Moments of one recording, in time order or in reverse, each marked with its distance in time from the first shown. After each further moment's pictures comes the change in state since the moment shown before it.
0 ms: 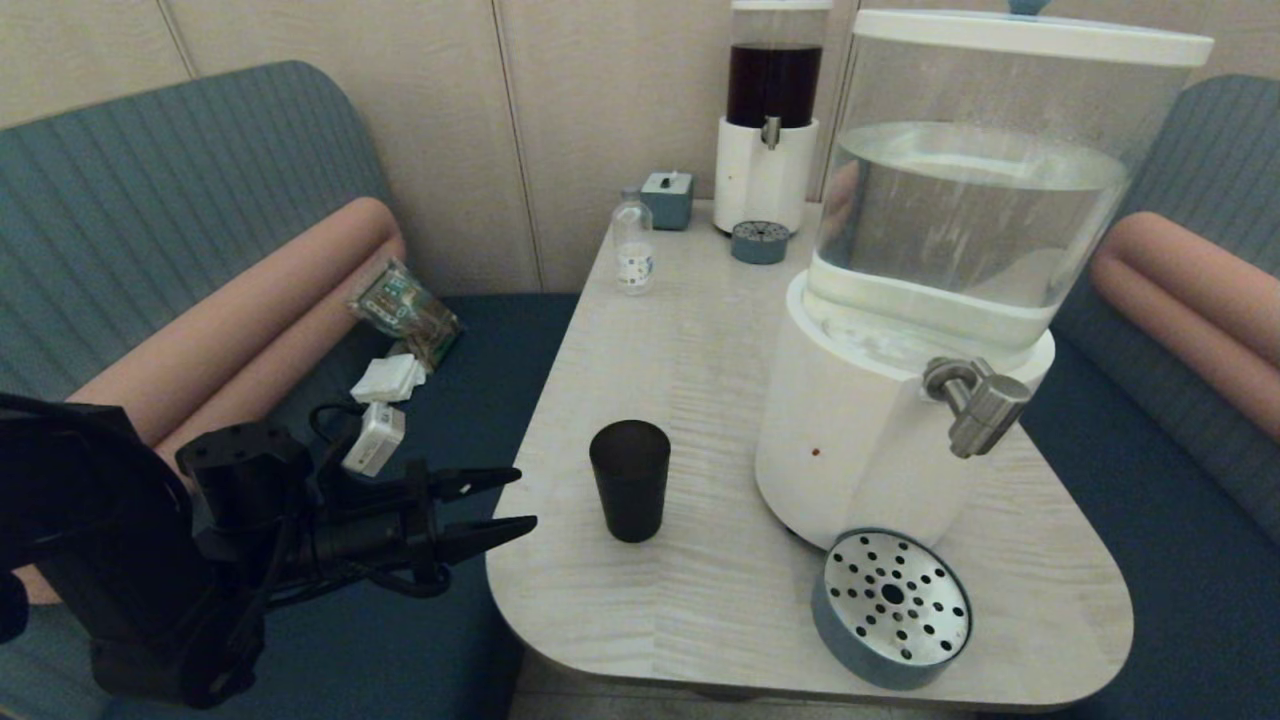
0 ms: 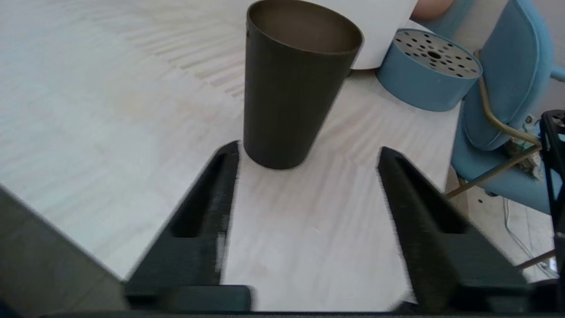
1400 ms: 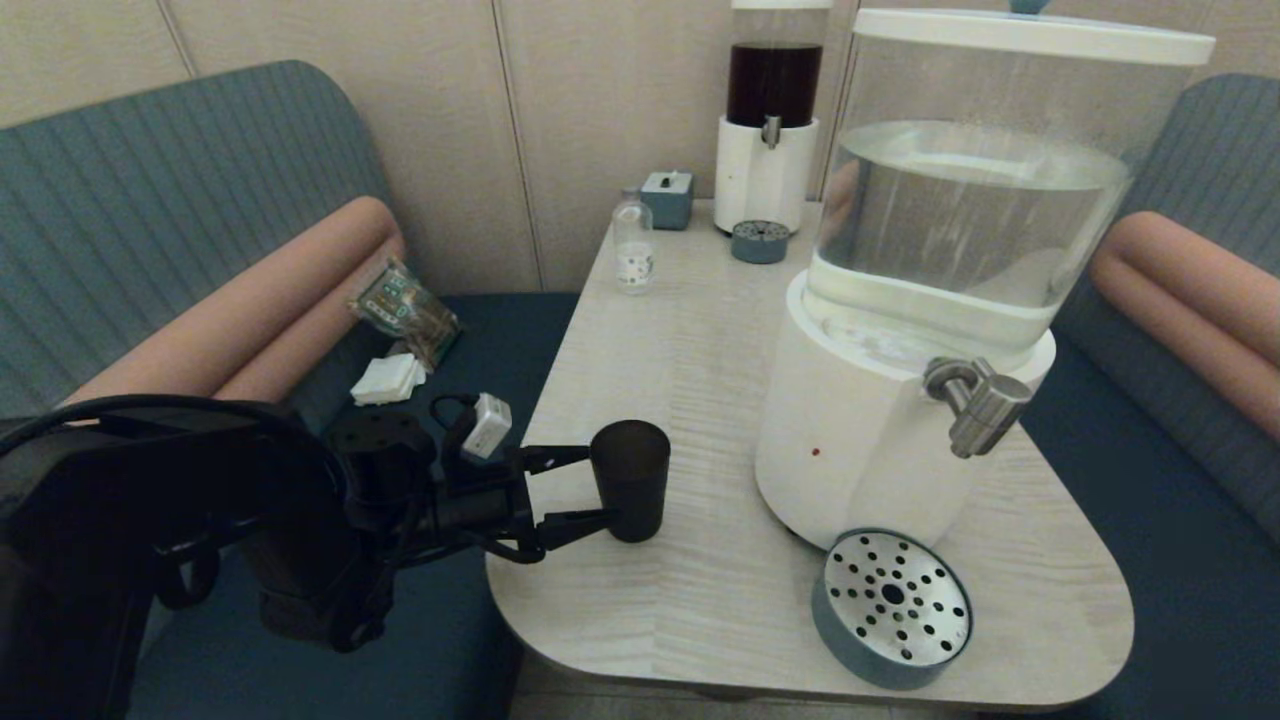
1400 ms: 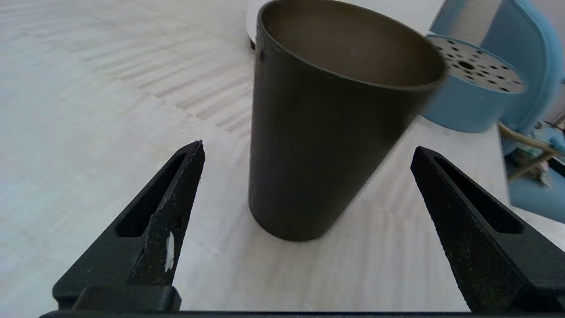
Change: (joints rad) left arm -0.162 0.209 -0.276 0.000 0.098 -0.050; right arm 0.000 0.000 0.000 0.000 0.000 0.000
